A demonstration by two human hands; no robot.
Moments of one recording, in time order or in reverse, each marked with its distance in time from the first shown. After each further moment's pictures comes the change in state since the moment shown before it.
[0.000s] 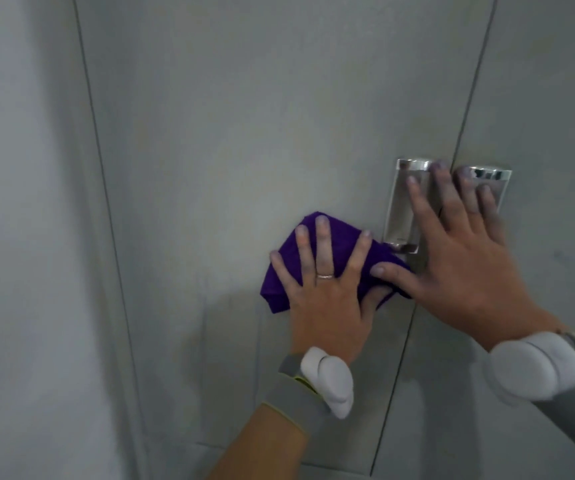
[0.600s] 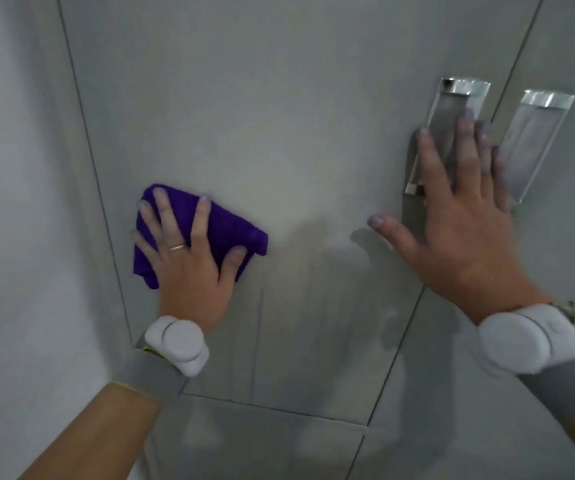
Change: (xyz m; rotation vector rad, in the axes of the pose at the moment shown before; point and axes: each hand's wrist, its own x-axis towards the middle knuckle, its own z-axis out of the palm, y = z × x) left_hand -0.038 -0.161 -0.018 -0.044 -0.026 -0.188; right_hand -0.010 -0.033 0.023 0.082 0.118 0.058
